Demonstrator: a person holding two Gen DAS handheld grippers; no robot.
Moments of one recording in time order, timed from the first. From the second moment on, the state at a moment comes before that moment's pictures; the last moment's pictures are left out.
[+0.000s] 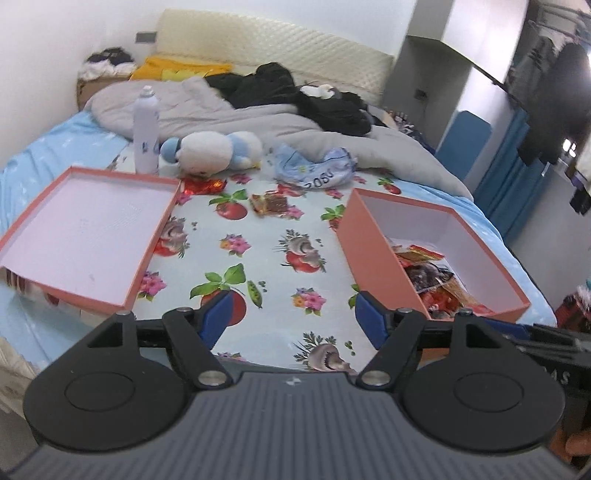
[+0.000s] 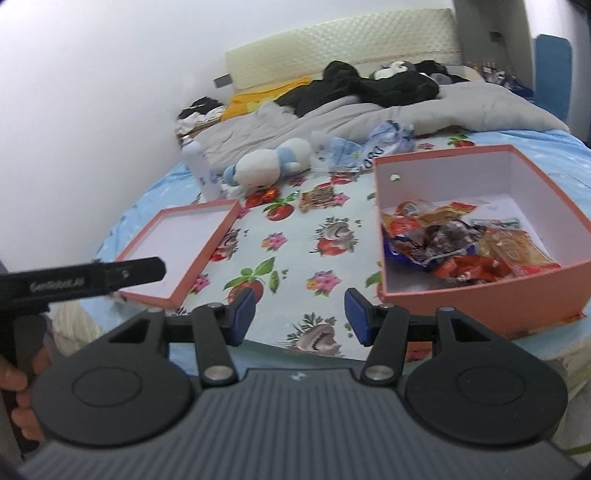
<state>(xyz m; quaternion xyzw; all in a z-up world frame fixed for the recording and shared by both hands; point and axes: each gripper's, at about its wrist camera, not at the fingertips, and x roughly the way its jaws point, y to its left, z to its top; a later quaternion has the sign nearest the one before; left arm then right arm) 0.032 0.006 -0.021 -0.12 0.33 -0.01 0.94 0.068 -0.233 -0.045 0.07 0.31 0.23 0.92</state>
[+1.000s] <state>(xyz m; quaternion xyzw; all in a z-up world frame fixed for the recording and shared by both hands) 0.380 0.119 -0.127 -0.17 0.39 0.04 0.90 0.345 -0.111 -0.120 0.05 0.34 0.24 0.91</state>
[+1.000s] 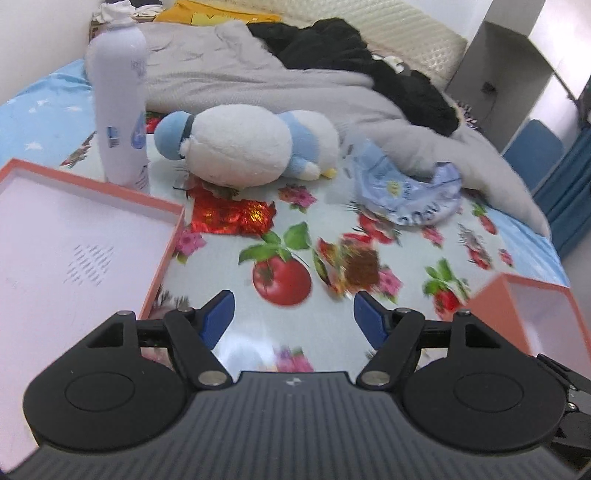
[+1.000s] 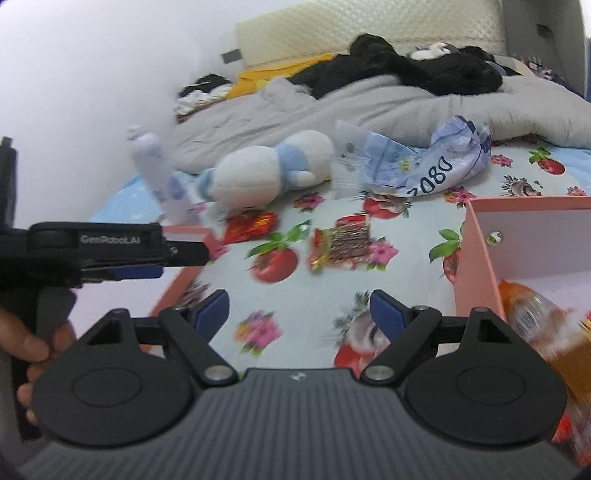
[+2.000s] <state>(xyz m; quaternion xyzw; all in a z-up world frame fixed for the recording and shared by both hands) 0.526 0.140 -0.221 -0.07 0.41 0.07 0.91 0.495 -0.040 -0.199 -0.06 0.40 0.19 0.90</state>
